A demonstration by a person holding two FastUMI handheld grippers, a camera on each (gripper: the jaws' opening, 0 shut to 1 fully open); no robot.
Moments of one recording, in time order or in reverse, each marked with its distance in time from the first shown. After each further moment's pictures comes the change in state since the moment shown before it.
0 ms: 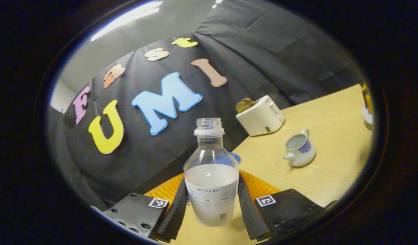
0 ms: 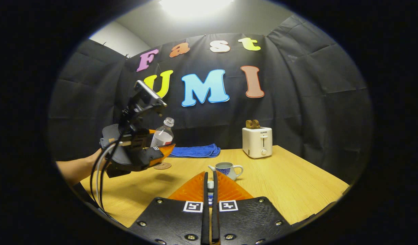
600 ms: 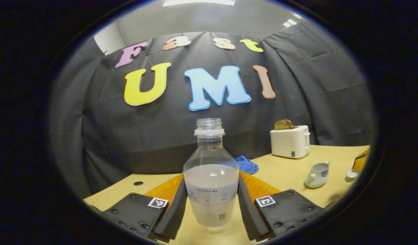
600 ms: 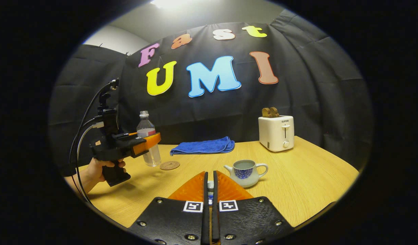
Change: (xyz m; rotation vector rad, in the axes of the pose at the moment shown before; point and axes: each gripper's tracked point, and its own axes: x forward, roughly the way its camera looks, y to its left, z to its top) left arm 0.005 0.084 -0.061 -0.434 -0.003 0.152; right arm 0.068 0.028 -0.021 0.043 0.078 0.093
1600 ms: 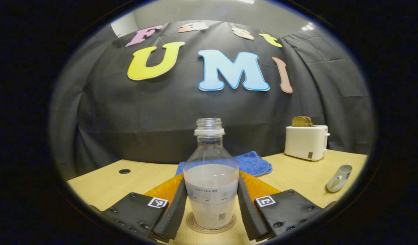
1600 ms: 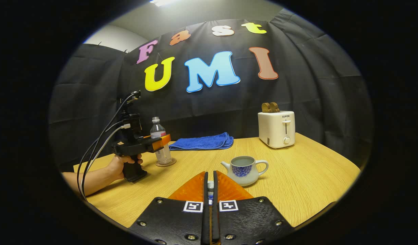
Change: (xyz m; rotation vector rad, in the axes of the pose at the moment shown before) left arm 0.088 0.020 -0.060 -0.066 0.064 0.043; right arm 0.010 -0.012 -0.012 0.000 0.023 -0.012
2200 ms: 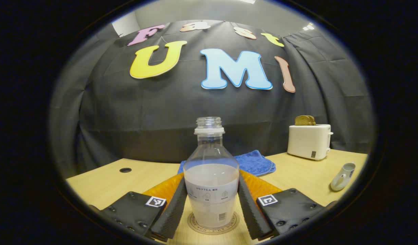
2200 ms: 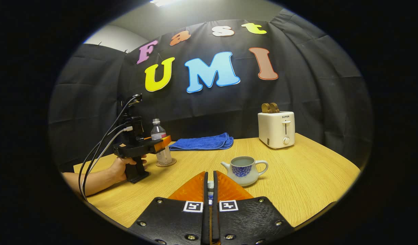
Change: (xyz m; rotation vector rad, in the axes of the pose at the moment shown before) left arm 0.001 0.010 0.000 -0.022 -0.004 0.017; right arm 0.000 0.001 0.000 0.001 0.000 0.002
